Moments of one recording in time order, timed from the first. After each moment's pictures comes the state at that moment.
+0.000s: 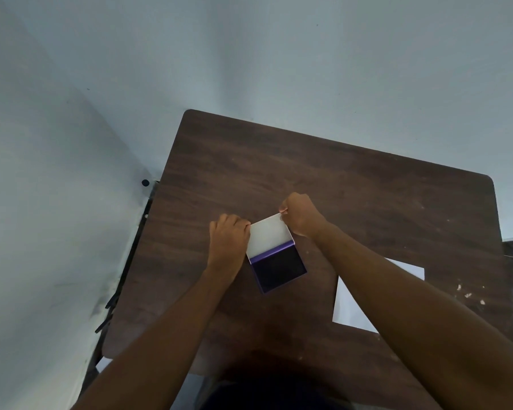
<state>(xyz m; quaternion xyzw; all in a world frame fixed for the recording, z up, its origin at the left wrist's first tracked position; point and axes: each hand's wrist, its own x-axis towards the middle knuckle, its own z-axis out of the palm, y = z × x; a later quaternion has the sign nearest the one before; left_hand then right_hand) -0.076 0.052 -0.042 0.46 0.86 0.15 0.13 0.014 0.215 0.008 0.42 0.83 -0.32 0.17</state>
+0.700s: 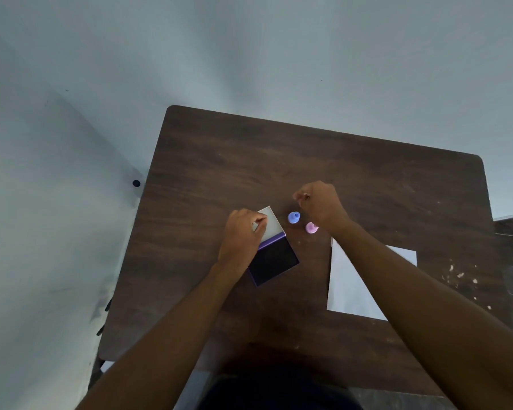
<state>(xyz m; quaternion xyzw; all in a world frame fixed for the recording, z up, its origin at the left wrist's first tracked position) -0.044 0.080 -0.033 0.40 0.84 0.30 0.22 0.065 0.254 -0.001 0.44 0.85 -0.26 0.13</state>
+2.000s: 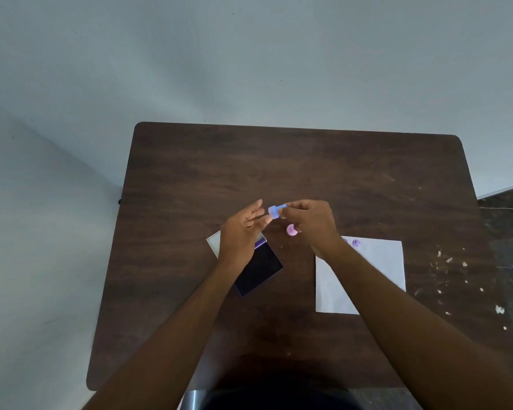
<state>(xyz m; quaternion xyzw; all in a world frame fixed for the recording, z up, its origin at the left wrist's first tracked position) -0.016 0.116 -0.008 0.24 0.71 0.49 0.45 0.111 0.220 0.010 0.58 0.56 -0.56 -0.17</state>
